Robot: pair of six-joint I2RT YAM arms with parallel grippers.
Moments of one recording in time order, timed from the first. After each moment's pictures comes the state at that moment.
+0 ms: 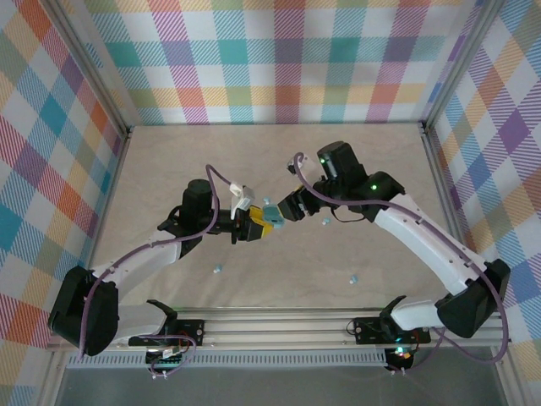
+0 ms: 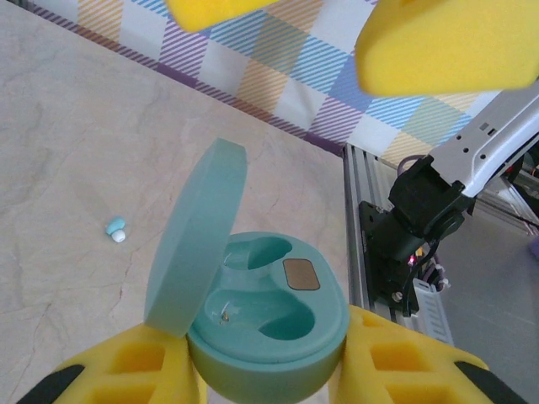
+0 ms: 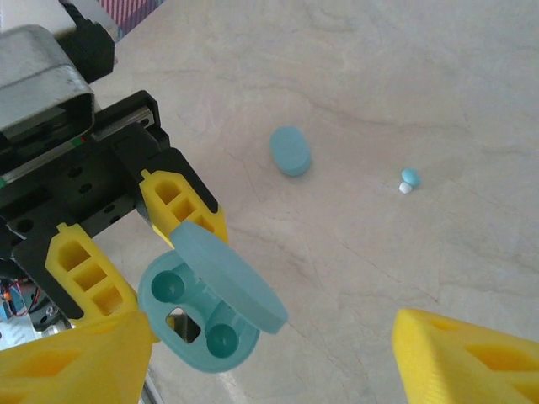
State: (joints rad) left arm -0.47 1.25 0.69 0.15 0.97 -0.04; right arm 0.67 1.33 1.37 -0.79 -0.33 0.03
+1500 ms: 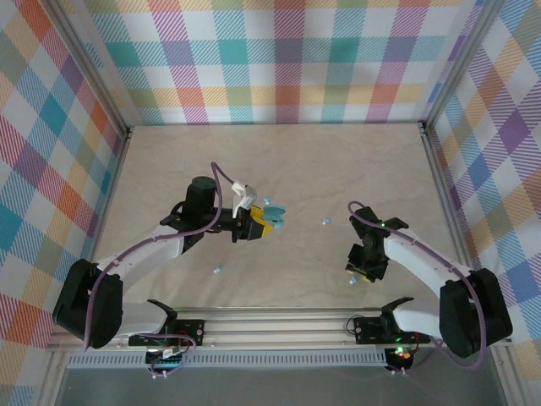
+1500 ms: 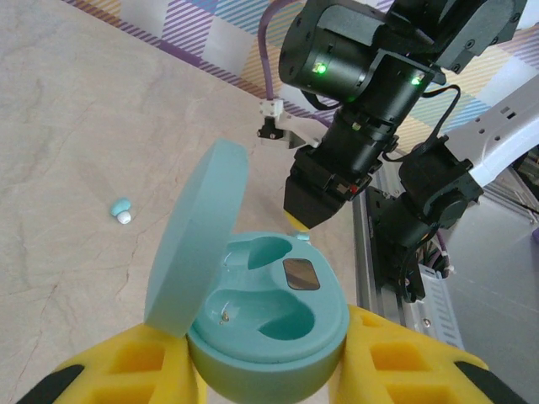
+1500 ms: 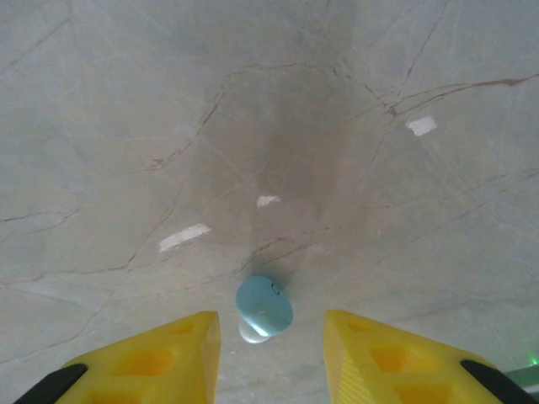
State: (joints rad) left arm -0.47 1.29 0.73 0.07 0.98 0.02; right arm 0.39 1.22 0.64 -0.97 -0.08 0.86
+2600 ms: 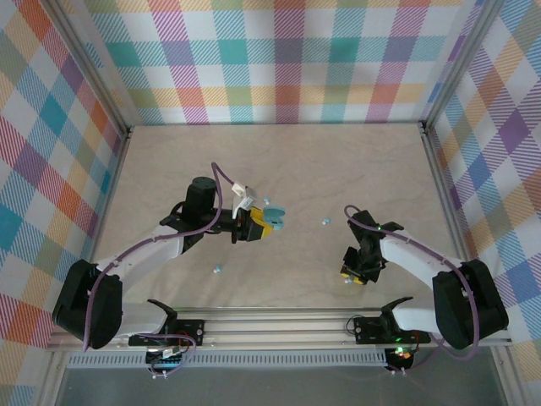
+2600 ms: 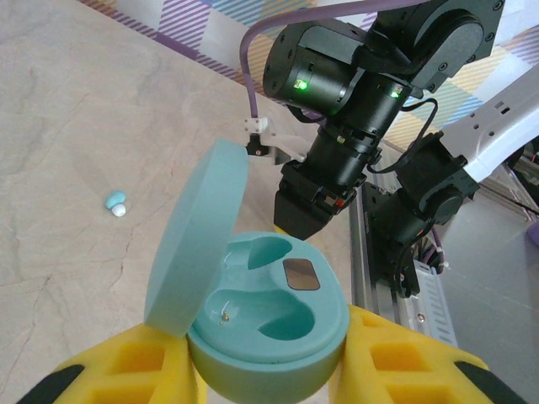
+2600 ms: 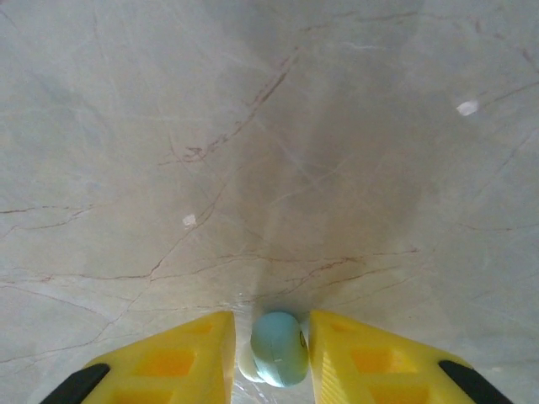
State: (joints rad) left arm -0.47 1.29 0.73 0.05 0.98 0.03; right arm 0.39 1.27 0.58 -0.85 -0.19 0.84
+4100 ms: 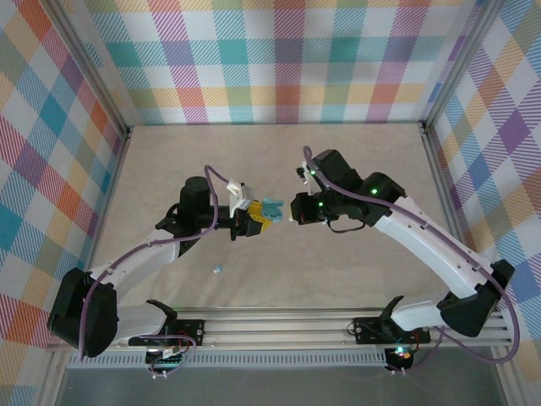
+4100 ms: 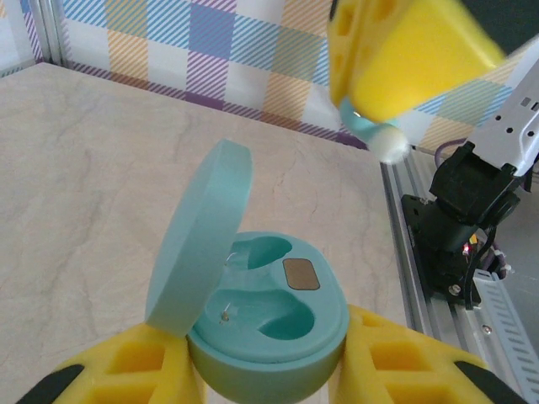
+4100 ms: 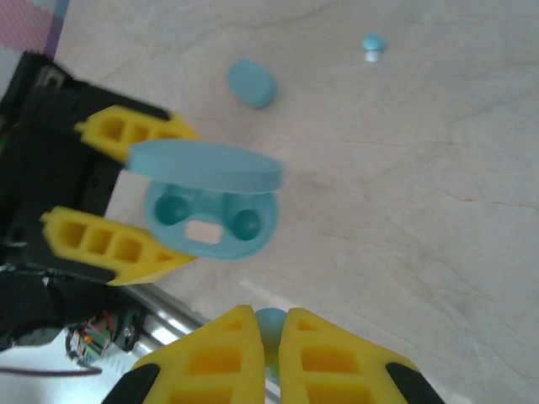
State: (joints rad) left arm -0.46 1.23 0.71 0.15 0.92 0.12; right arm 0.81 1.35 1.49 -1.05 -0.14 0.54
